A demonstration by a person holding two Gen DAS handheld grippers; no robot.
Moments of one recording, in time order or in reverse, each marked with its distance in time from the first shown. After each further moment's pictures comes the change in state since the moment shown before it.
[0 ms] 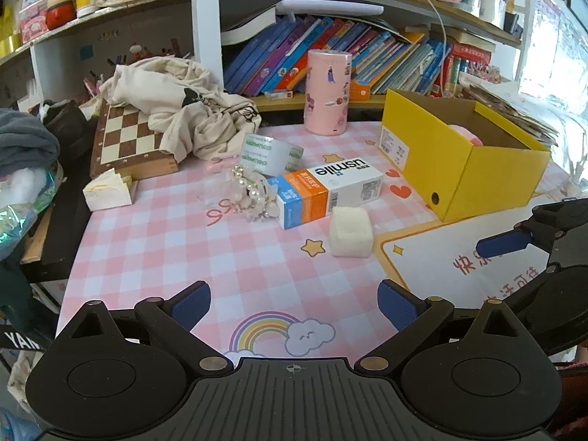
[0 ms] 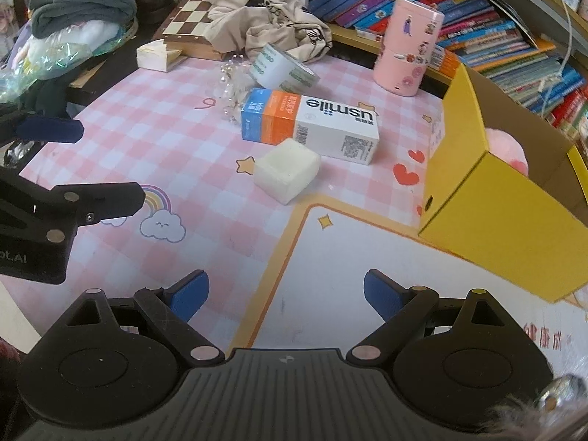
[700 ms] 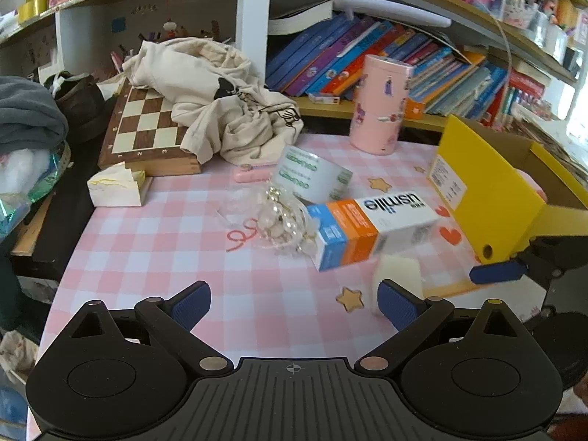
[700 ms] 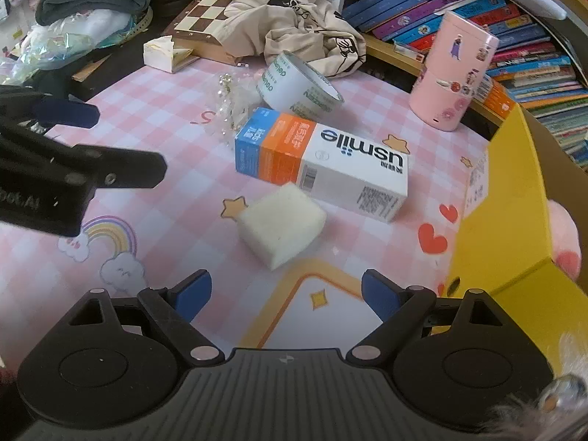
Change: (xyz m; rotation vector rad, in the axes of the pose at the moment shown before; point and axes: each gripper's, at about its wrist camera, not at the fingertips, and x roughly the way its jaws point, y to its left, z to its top) left arm 0.058 0.025 0.036 -0.148 0.003 0.069; right arm 0.059 -0.021 0.047 -0.119 -0.014 0.075
